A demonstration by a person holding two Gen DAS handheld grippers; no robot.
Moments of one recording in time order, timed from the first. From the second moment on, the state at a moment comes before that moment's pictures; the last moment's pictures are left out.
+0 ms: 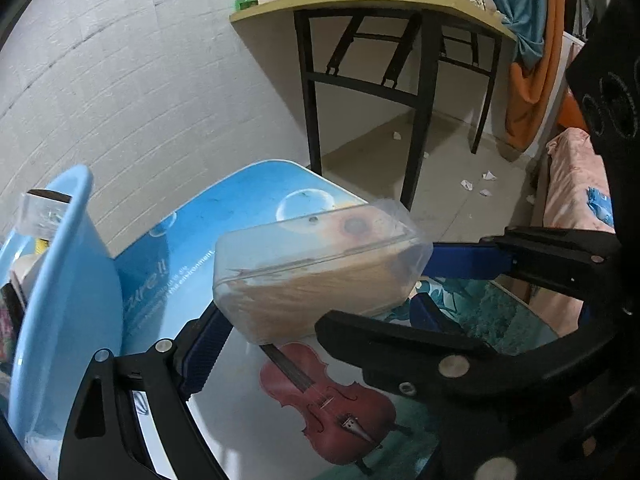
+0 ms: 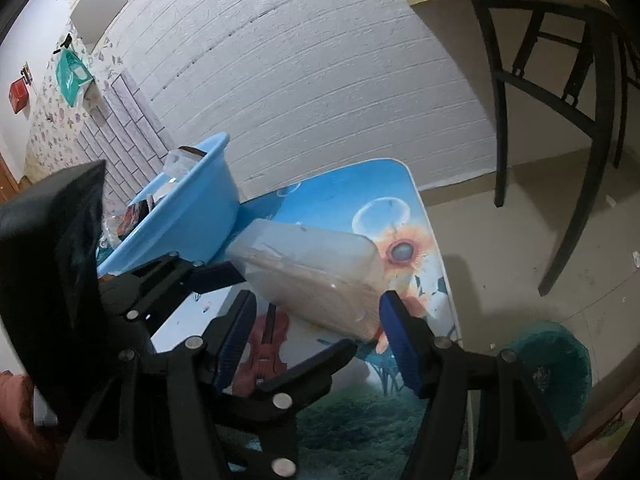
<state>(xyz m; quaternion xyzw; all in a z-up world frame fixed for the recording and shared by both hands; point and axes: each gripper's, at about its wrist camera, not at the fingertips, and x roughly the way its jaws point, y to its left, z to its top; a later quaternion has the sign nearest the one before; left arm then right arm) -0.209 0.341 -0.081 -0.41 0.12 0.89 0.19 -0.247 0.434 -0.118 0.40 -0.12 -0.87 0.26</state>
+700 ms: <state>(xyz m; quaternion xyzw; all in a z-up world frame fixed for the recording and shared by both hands) -0.164 0.304 -0.004 -0.32 0.09 0.93 0.18 -0.209 0.409 -0.045 0.34 -0.10 -0.89 0.28</state>
